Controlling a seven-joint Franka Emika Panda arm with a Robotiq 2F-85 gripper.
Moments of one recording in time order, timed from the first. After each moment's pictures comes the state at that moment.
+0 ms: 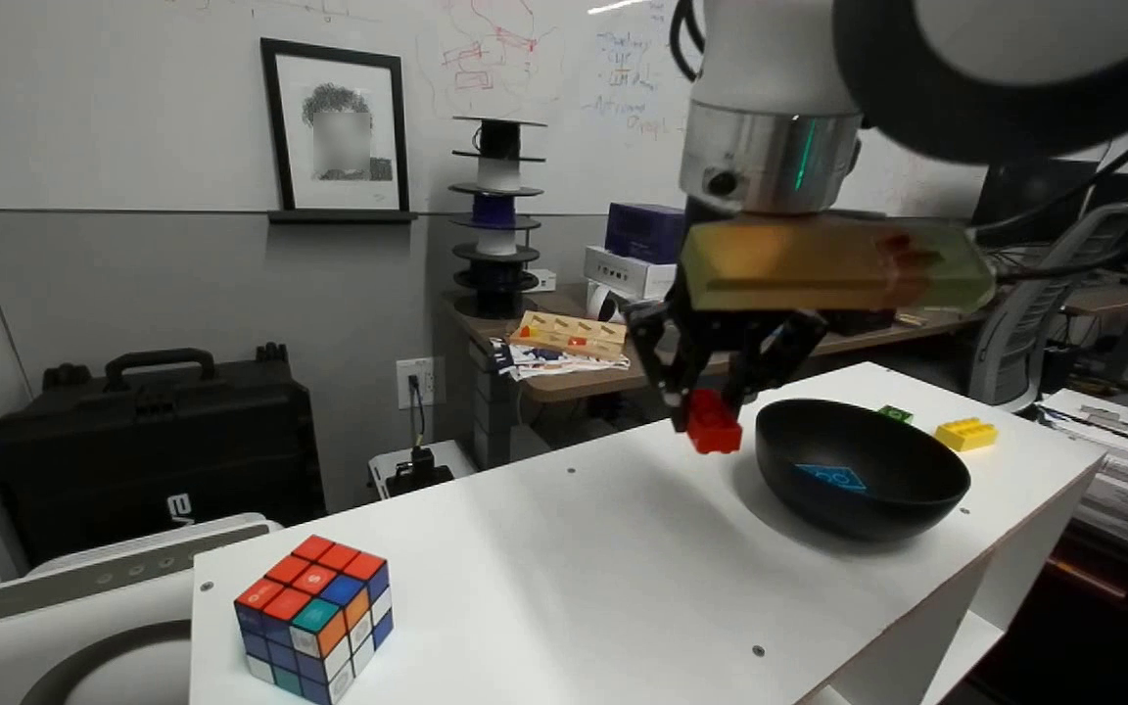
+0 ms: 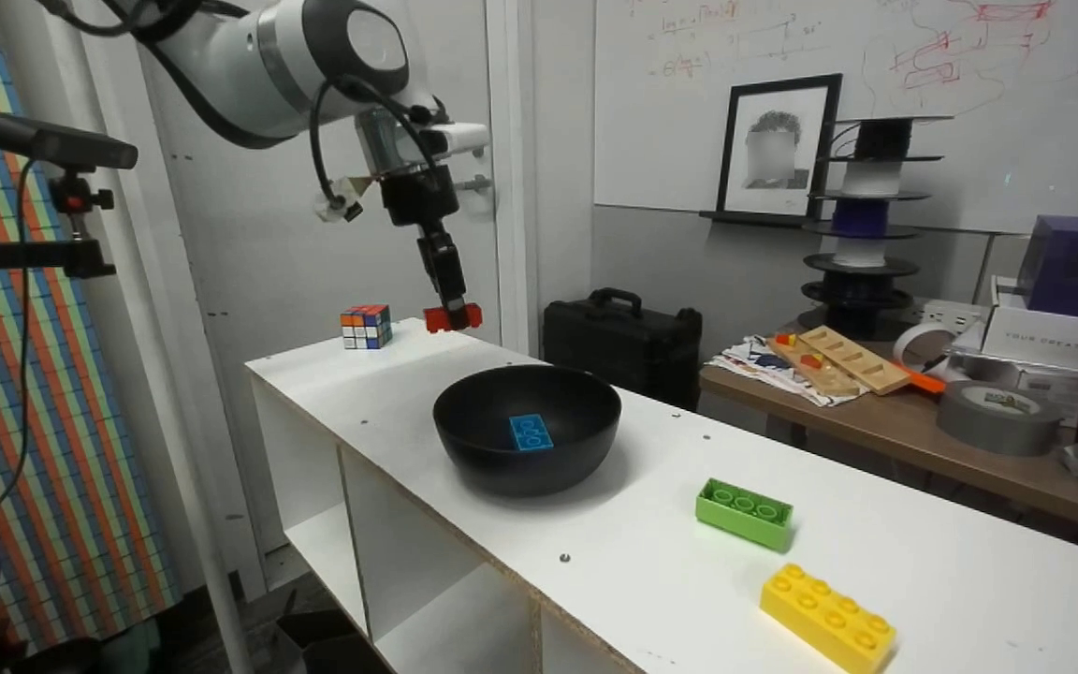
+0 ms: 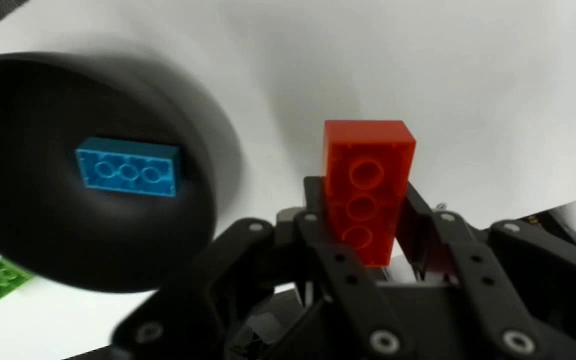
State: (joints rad) arm 0.41 0.41 -0.08 -1.92 -0.26 2.43 0.91
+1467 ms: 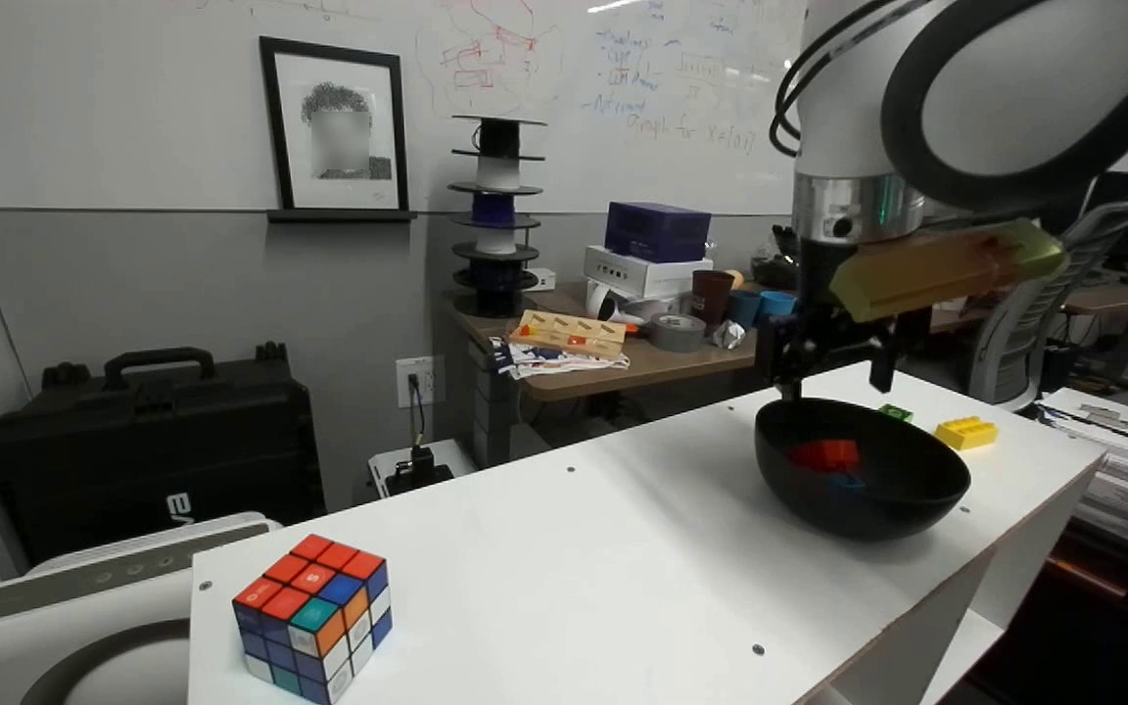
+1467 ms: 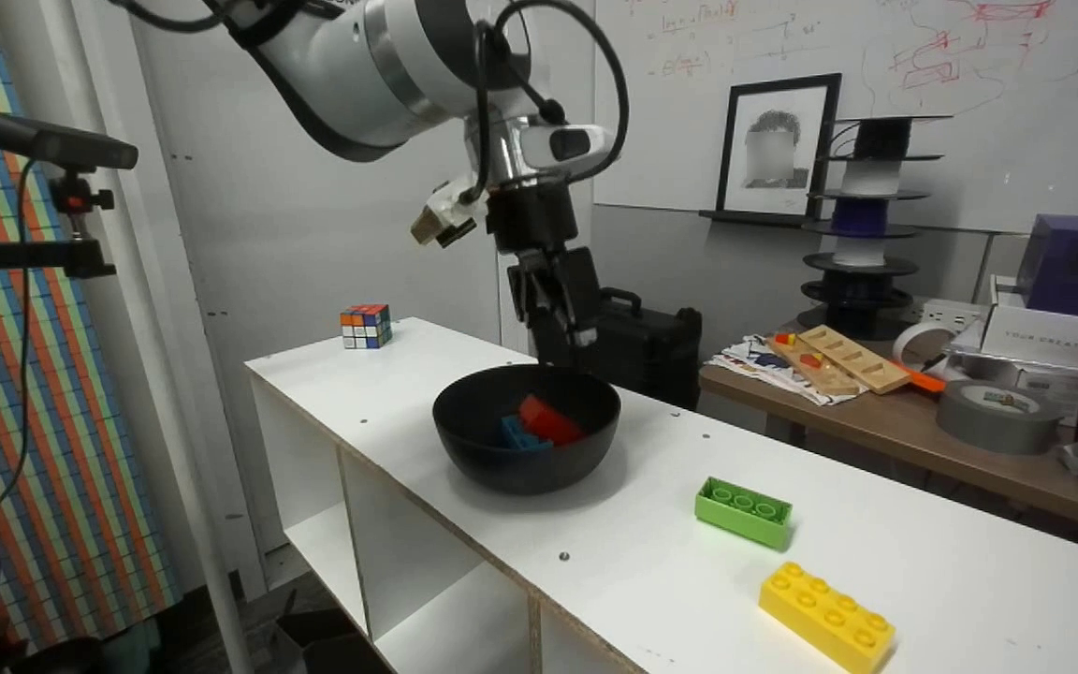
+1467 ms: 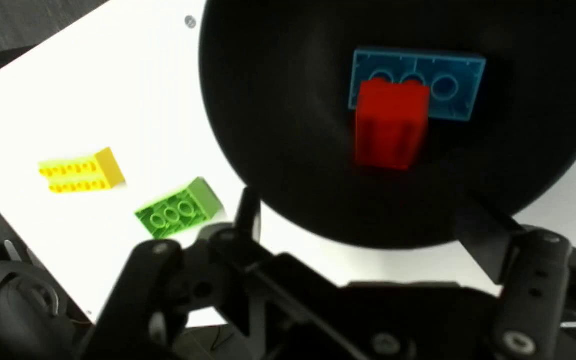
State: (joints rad) arm 0.20 0.45 -0.10 -1.88 -0.38 2.30 0.67
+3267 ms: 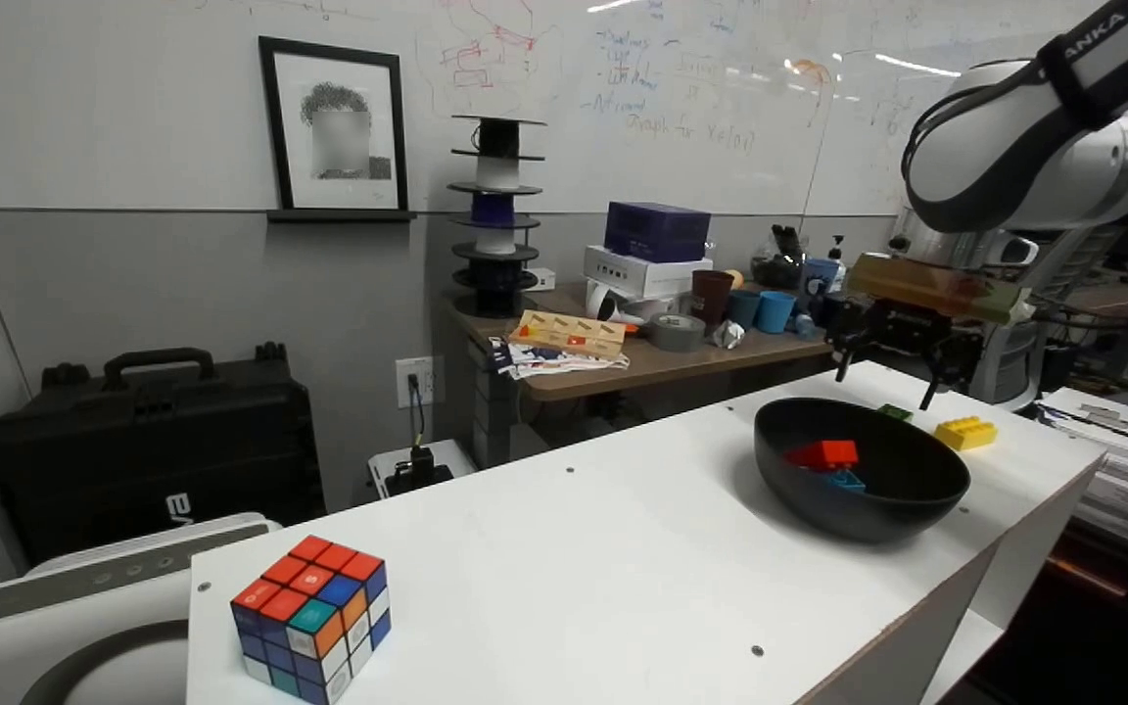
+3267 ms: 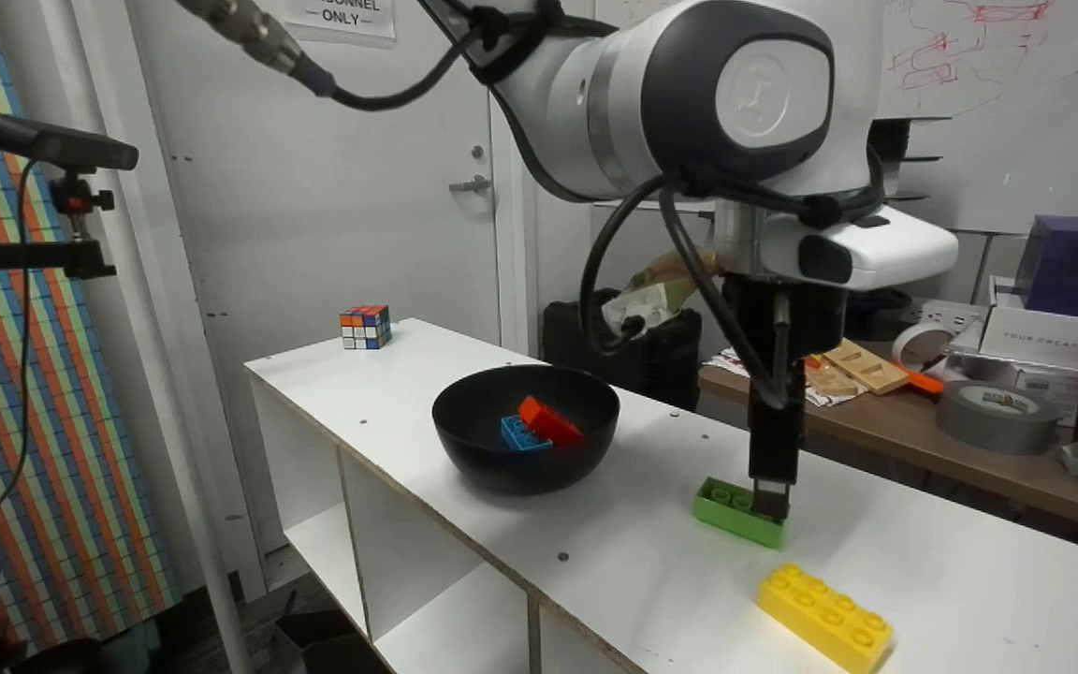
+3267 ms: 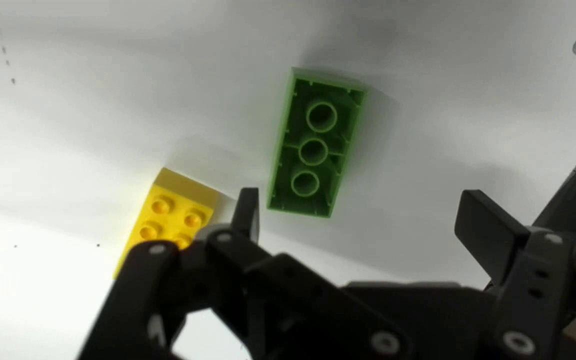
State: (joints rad) arm -0.07 0.69 -0.17 -1.65 0.07 2.41 0.89
